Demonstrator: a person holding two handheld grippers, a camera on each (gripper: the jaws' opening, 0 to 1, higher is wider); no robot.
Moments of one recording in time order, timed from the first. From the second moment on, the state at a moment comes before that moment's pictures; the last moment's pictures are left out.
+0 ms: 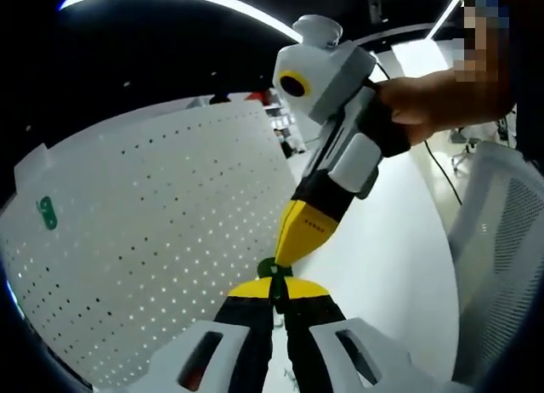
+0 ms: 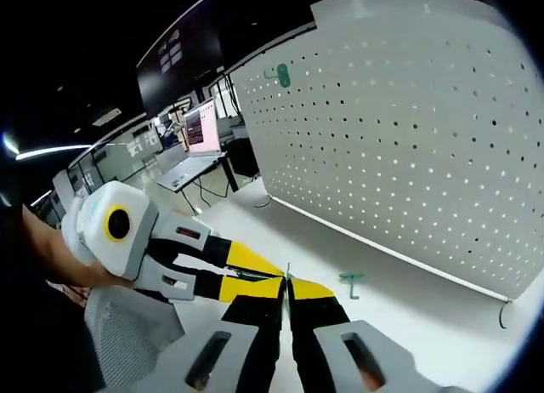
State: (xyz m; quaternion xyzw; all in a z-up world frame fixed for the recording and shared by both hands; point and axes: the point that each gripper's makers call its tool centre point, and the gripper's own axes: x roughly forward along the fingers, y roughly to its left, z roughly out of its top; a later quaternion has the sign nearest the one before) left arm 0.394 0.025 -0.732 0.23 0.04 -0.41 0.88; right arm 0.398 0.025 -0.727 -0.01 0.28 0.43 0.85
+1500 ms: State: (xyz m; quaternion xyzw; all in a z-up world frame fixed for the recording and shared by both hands) left arm 0.432 0.103 -0.675 0.12 0.03 -0.28 0.95; right arm 0.414 0.010 -0.710 -0.08 0.15 0.39 0.90
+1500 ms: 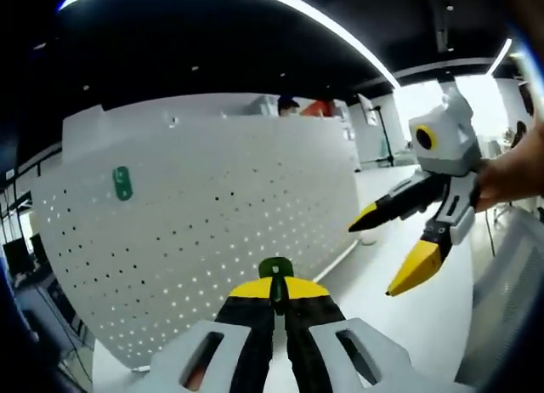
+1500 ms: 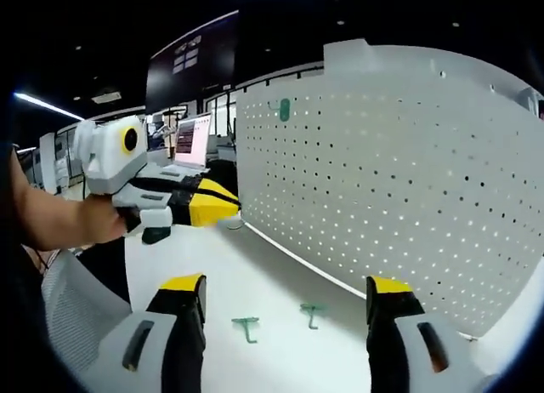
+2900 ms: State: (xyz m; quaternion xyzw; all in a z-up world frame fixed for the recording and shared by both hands) left arm 0.510 0.226 -0.583 0.06 -0.03 -0.13 0.99; right arm 0.401 0.001 -0.688 -0.05 0.12 0.38 0.92
